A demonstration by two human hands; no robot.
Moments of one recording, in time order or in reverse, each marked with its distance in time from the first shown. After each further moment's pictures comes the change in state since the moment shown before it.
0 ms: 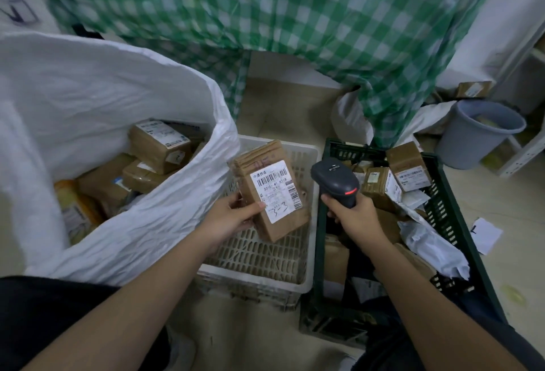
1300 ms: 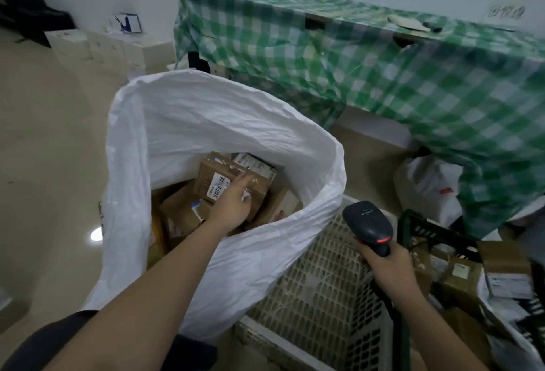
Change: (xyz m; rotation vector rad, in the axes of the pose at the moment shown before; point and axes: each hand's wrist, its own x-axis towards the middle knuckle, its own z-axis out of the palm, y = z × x) left_hand 0.087 0.018 -0.201 0.471 0.358 0.290; right_hand 0.049 -0.044 0.133 -0.137 -0.054 -0.073
